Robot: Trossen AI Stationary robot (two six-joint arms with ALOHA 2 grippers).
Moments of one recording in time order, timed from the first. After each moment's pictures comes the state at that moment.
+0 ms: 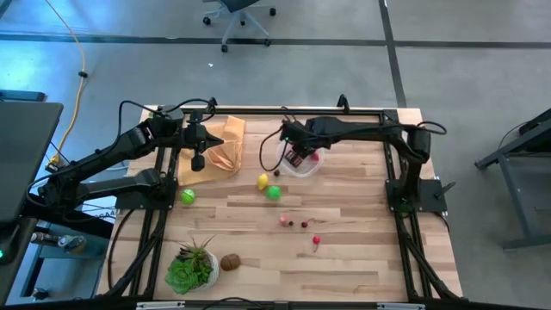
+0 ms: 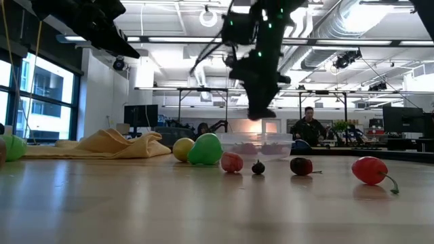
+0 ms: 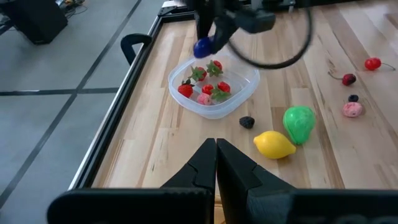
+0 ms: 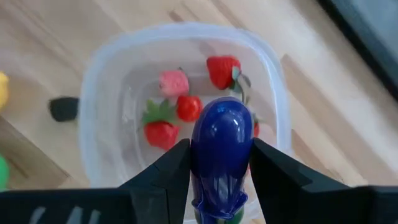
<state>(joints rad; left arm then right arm) 0.74 0.76 0.69 -0.47 0.35 0.41 -0.26 1.87 1.53 -0.97 0.29 0.44</state>
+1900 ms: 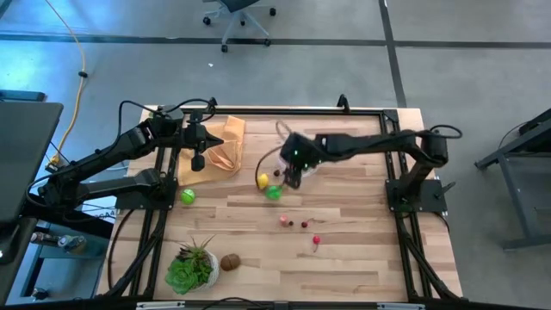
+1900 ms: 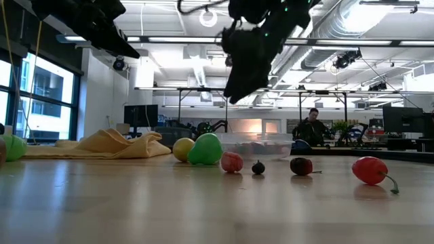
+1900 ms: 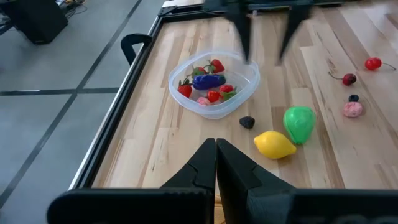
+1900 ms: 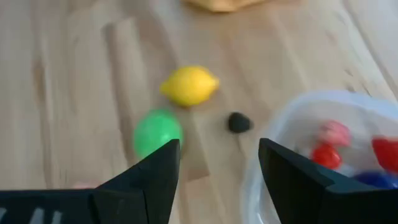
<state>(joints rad) 0.74 0.76 0.69 -0.47 0.35 0.41 -0.12 1.73 1.28 -0.49 0.00 0.17</state>
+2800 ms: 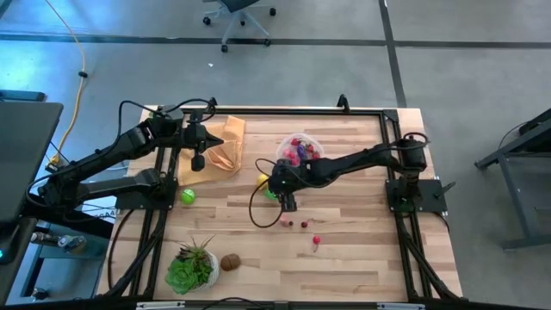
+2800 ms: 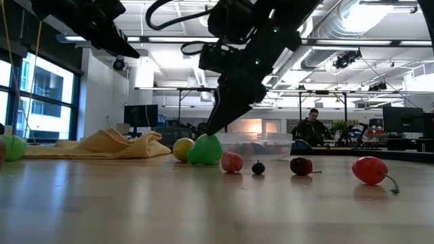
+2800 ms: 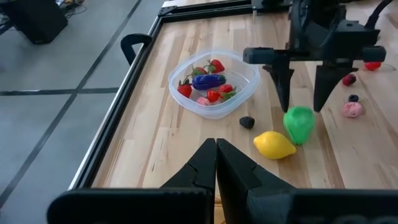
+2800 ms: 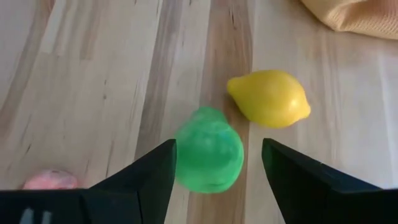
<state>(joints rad) 0.74 0.76 0.69 -0.47 0.35 0.41 0.02 1.93 1.27 -0.28 0.05 -0.17</state>
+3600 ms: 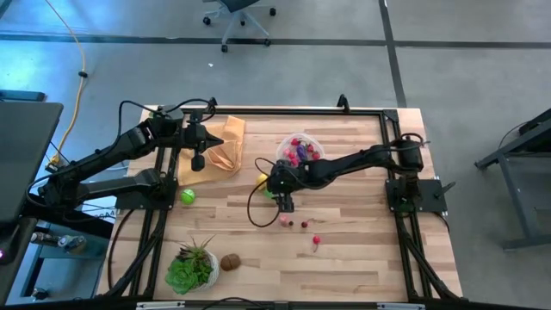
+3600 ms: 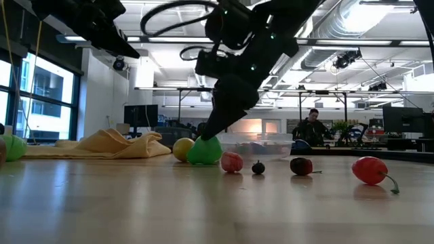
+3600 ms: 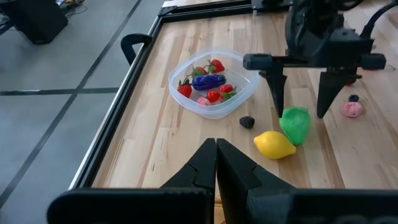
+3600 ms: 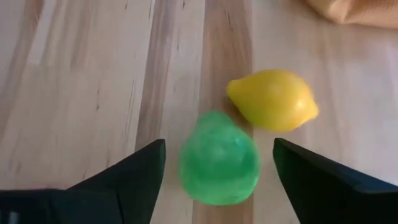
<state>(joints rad) 0.74 0.76 0.69 -0.47 0.35 0.41 0.02 1.96 1.27 -0.24 0.05 -0.11</state>
